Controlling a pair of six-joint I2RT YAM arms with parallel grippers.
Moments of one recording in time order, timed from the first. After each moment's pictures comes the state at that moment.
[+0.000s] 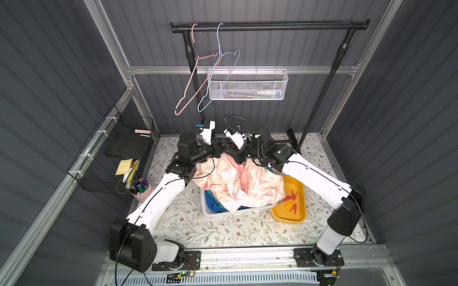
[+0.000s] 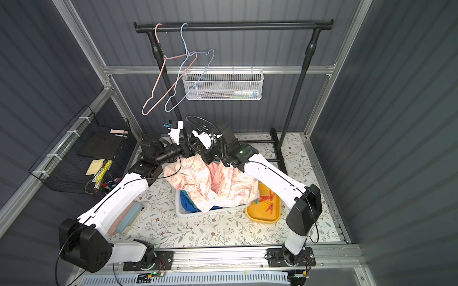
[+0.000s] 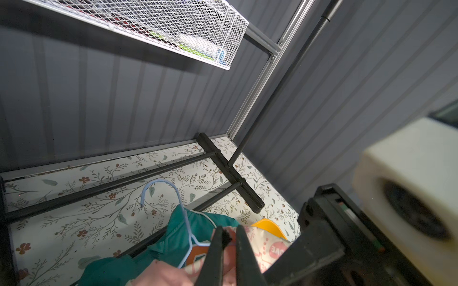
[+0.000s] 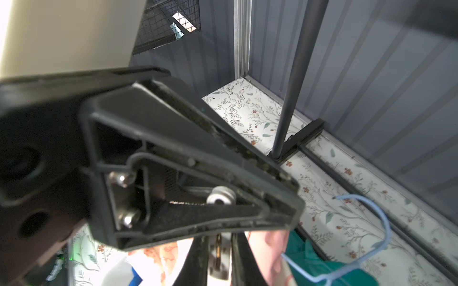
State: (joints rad) left arm -0.32 1.35 1.16 0.08 0.55 -0.41; right arm 0.77 1.73 1.72 -0.45 -0.25 -0.04
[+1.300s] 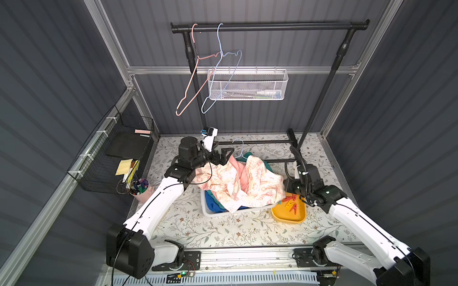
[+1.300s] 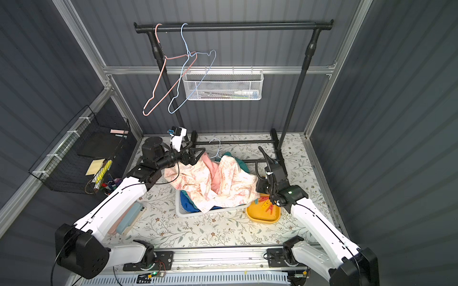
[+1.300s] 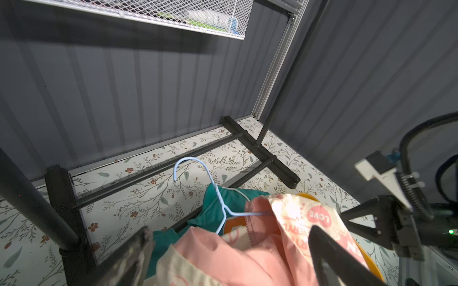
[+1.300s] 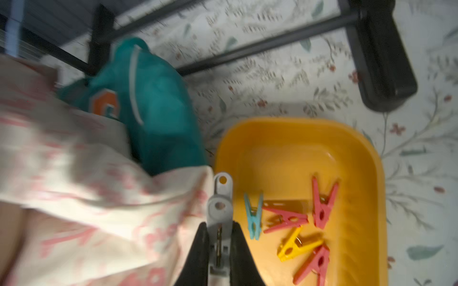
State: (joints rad) left arm -0.34 1.31 1.10 -0.04 0.46 -0.15; right arm 0.42 1.04 0.74 -0.58 0.06 0.61
